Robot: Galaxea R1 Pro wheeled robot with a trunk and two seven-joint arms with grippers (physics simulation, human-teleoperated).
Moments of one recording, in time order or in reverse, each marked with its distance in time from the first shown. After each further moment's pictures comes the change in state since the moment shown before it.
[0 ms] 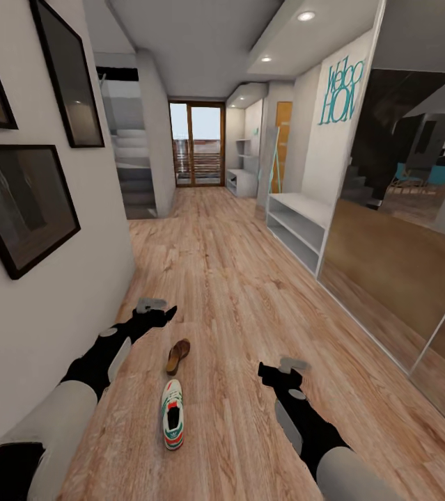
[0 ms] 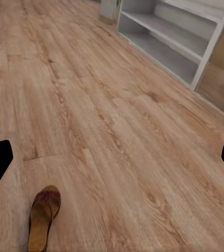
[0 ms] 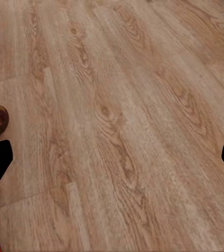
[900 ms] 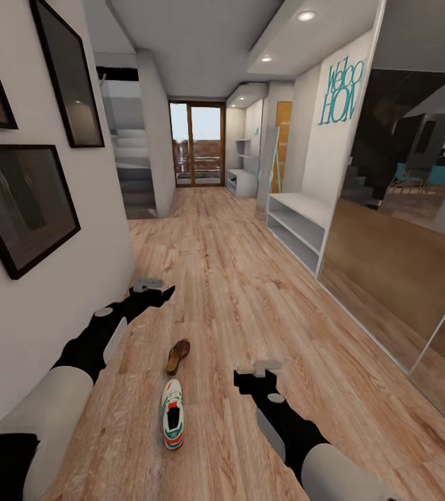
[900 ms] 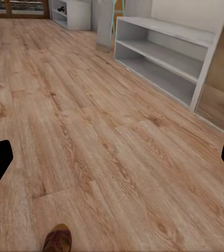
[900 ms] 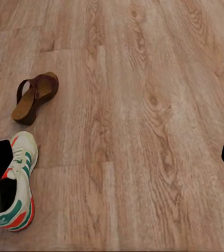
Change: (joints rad) left arm -0.047 0.026 -0.033 -0.117 -0.001 0.050 -0.011; right arm -0.036 0.046 0.186 0.100 -0.005 -0.003 0.083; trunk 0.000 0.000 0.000
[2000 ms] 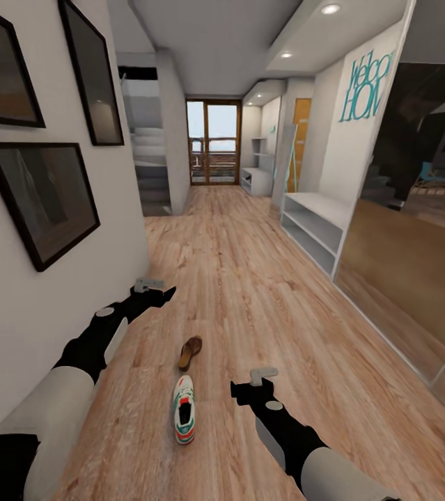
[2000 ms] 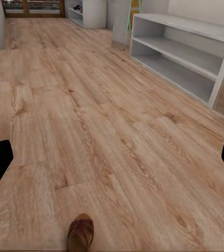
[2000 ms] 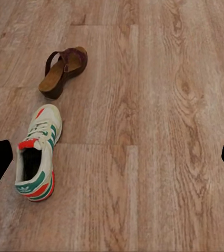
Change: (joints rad) left arm 0.001 -0.004 -0.002 -0.006 -0.028 0.001 -0.001; right arm 0.000 0.000 0.055 0.060 -0.005 -0.004 0.038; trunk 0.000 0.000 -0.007
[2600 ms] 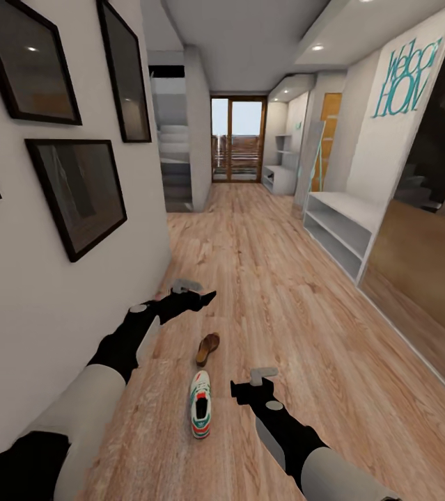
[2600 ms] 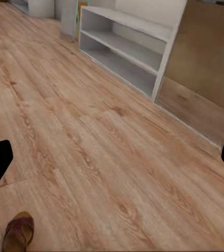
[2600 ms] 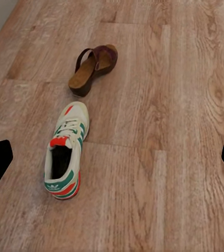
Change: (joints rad) left arm -0.009 -0.144 -0.053 -0.011 0.003 0.065 -0.149; right arm 0.000 0.000 -0.003 0.000 0.001 -0.007 0.001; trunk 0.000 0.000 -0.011
